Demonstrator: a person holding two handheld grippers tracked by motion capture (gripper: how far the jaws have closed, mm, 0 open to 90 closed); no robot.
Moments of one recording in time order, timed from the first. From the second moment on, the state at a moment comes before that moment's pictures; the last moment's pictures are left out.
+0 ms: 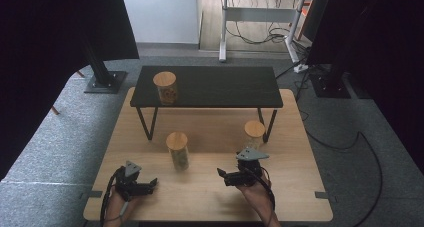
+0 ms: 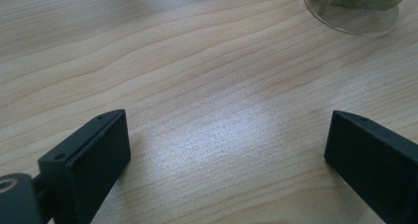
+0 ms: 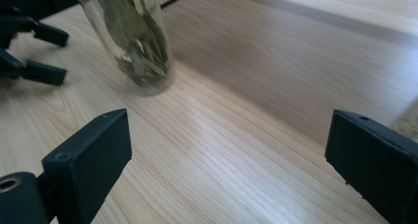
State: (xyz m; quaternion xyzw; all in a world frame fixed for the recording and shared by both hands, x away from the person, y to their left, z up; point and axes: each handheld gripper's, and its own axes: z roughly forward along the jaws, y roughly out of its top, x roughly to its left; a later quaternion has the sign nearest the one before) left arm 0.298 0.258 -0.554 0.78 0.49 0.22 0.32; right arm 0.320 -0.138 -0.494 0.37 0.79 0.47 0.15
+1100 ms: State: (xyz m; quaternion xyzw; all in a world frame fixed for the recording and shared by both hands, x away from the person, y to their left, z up) left arm 0.298 0.258 -0.554 0.78 0.49 0.21 0.32; right arm 0.362 -0.059 -0.499 0.29 0.82 0.49 0.09
